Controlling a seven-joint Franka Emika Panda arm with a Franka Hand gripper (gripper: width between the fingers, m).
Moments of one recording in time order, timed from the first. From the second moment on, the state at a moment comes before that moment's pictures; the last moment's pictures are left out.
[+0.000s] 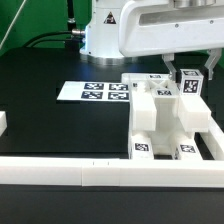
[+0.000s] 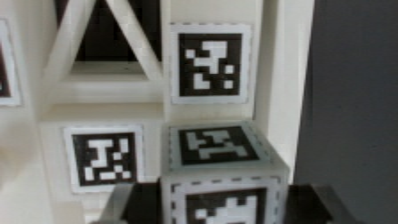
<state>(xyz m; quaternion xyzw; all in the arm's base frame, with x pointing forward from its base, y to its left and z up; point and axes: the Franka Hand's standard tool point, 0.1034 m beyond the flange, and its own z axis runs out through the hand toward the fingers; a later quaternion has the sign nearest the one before) 0.591 0.092 0.118 -1.00 0.02 -0.03 0.06</state>
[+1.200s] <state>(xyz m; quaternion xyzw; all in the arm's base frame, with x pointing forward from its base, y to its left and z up) 0.593 0.115 0.118 -0.88 0.47 -0.01 0.07</state>
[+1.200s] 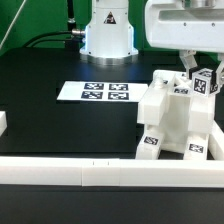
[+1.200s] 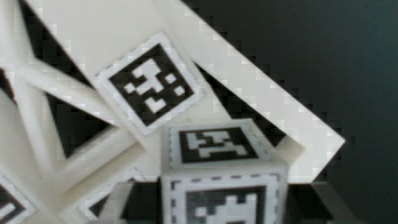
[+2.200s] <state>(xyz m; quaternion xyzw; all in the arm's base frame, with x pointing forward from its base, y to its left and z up) 0.593 0.128 0.120 -0.99 0.15 -0.03 0.07</state>
